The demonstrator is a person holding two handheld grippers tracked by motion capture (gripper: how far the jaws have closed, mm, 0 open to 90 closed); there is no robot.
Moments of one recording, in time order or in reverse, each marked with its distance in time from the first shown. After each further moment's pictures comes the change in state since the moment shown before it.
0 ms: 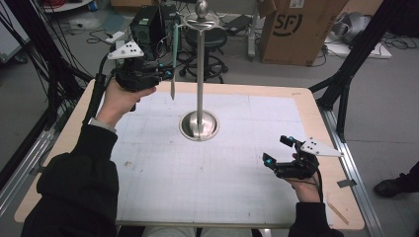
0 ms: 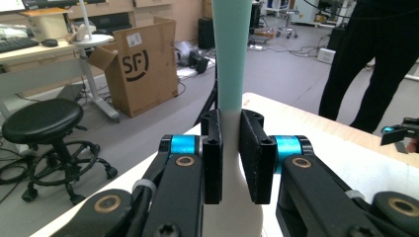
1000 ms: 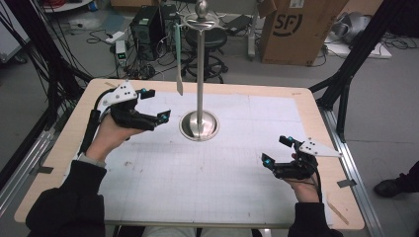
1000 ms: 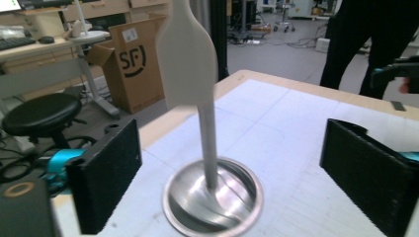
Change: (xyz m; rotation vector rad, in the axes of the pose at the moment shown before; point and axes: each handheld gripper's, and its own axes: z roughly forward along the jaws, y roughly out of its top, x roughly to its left) left arm -0.023 -0.088 -0.029 -0.011 -0.015 0.043; right arm 0.003 0.000 0.002 0.003 -0.002 -0.013
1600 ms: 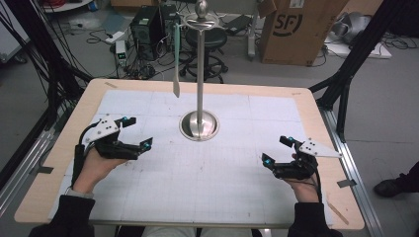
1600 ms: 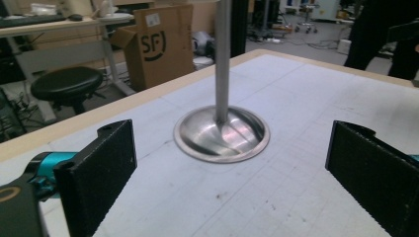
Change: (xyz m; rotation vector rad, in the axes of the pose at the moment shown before) left arm -0.009 -0.079 -0.050 -0.002 0.100 -0.048; right arm 0.000 -0.001 0.000 -0.003 -0.013 0.000
